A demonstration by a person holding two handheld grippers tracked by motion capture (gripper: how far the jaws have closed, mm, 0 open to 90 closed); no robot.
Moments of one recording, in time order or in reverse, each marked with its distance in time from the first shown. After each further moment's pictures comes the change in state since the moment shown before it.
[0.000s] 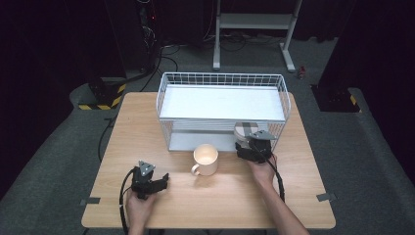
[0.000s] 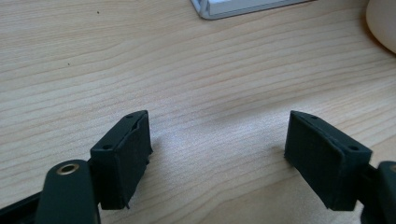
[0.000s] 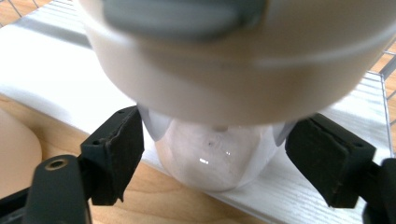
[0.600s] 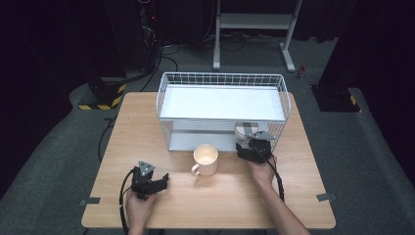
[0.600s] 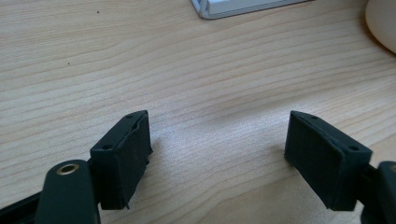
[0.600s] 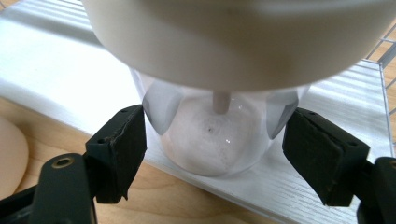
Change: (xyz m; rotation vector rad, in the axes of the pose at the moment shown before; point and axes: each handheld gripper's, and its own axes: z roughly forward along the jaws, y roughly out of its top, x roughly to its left) left arm 0.000 0.000 0.000 -0.002 -0.001 -0.002; right arm -0.001 -0.002 0.005 0.027 -0.023 0.012
